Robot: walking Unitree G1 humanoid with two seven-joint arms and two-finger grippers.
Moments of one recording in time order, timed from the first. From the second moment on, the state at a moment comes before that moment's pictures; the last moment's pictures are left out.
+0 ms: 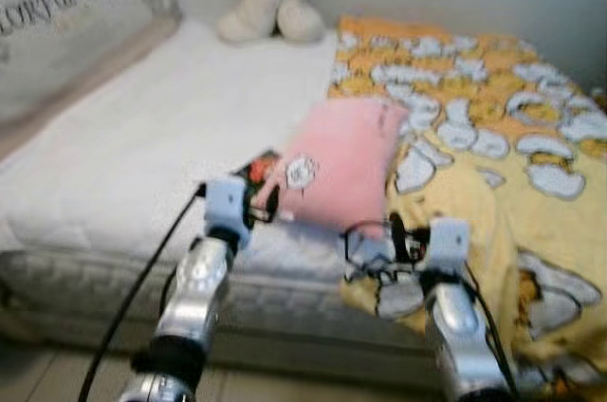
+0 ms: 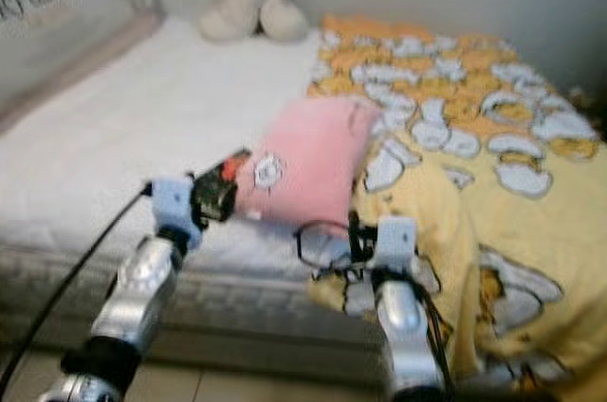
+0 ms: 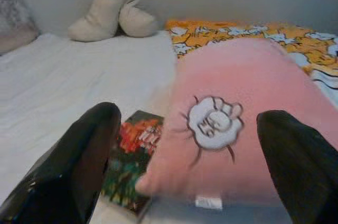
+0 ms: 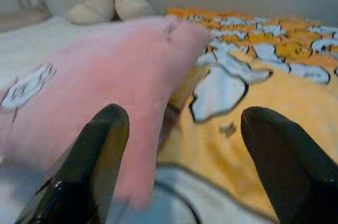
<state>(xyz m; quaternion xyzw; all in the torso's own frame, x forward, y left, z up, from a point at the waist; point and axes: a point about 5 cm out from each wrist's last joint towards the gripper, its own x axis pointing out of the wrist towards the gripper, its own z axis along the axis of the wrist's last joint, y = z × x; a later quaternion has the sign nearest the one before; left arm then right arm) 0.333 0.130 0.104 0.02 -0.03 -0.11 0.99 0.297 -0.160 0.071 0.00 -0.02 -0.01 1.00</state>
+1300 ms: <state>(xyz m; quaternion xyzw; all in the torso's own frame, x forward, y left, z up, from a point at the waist) 0.358 0.124 0.120 0.02 -0.02 -0.12 0.99 0.296 -0.180 0.088 0.00 -0.03 -0.04 1.00</state>
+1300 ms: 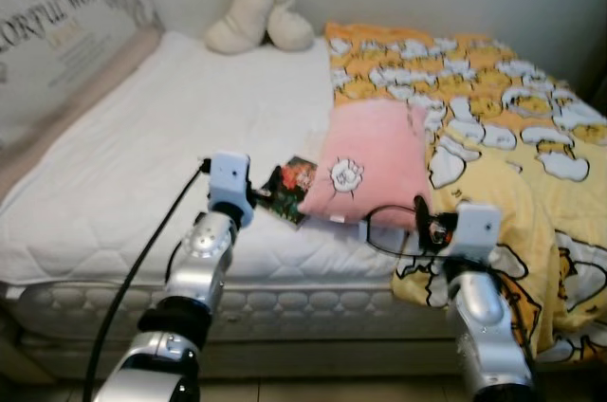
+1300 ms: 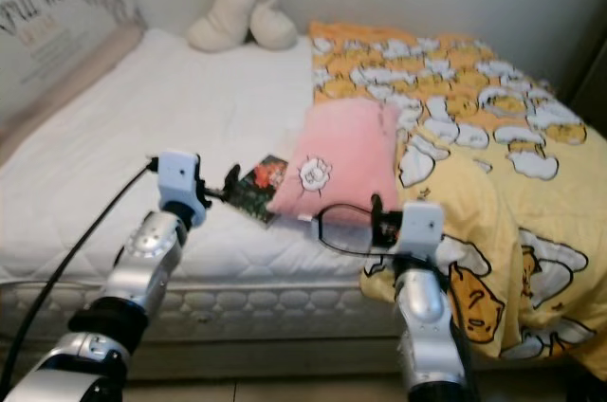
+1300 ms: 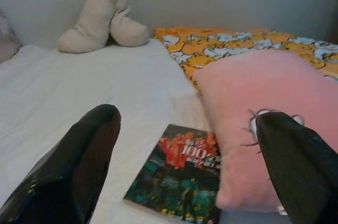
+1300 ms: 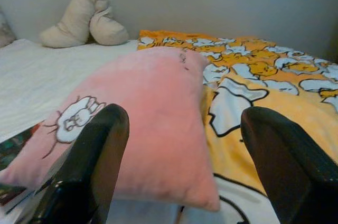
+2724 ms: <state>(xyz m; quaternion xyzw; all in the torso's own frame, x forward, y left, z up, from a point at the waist) 0.398 0.107 0.156 0.01 0.04 -0.10 0.99 0.343 -0.218 0.137 0.14 -0.05 -0.07 0.99</state>
